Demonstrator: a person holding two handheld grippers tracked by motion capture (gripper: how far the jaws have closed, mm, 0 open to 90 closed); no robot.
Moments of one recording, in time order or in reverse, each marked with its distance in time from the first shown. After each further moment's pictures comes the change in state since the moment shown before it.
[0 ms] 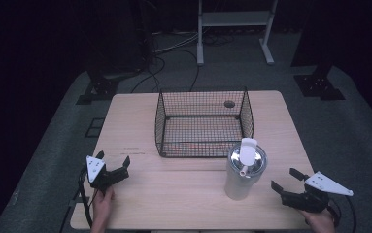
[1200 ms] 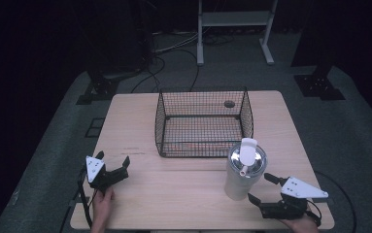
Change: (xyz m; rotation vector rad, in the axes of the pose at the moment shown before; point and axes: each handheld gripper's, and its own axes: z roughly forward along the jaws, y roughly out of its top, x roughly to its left) left arm 0.001 0.000 -0.001 -0.003 -0.006 -0.003; right arm 0.061 0.020 0.014 0.024 0.208 -0.126
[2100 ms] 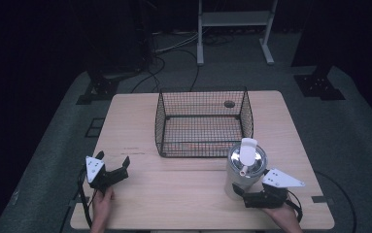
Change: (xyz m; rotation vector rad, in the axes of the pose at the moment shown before) left arm 0.000 0.000 0.000 -0.004 -0.006 -0.003; right arm 0.003 0.007 0.047 -0.042 -0.009 -0.003
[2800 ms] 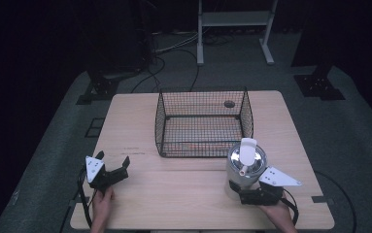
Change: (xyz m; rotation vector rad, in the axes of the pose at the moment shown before) left arm 0.000 0.000 0.000 -0.001 -0.002 -0.005; right arm 0.001 0.000 0.011 -0.067 -0.005 0.000
